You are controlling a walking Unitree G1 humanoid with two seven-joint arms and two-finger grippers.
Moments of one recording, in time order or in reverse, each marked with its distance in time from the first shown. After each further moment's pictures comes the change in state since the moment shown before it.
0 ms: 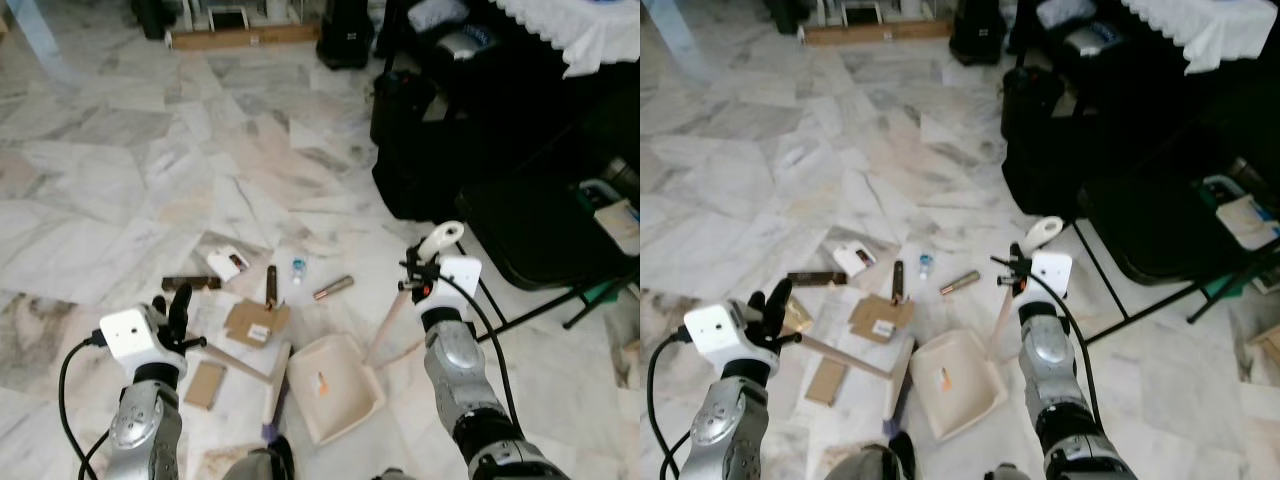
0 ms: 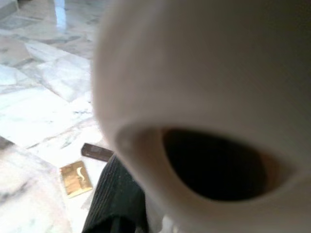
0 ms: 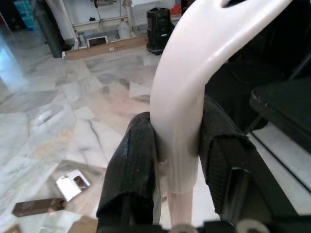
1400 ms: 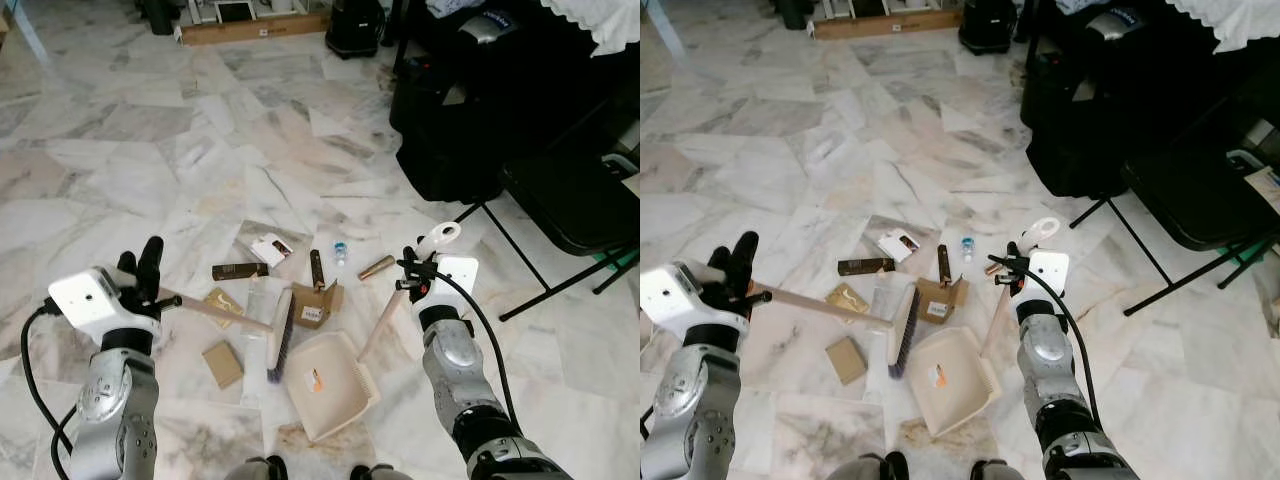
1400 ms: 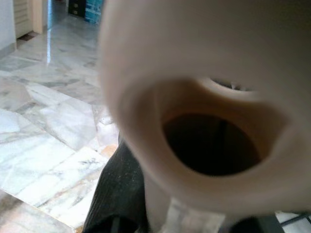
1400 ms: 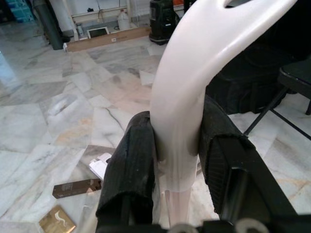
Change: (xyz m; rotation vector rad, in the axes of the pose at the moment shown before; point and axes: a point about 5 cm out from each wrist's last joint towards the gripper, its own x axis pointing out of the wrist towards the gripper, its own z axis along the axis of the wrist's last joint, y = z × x) left arm 0.015 -0.004 0.068 -0.065 -0.199 -0.026; right arm 0.000 0.002 -0.003 0.005 0.015 0.012
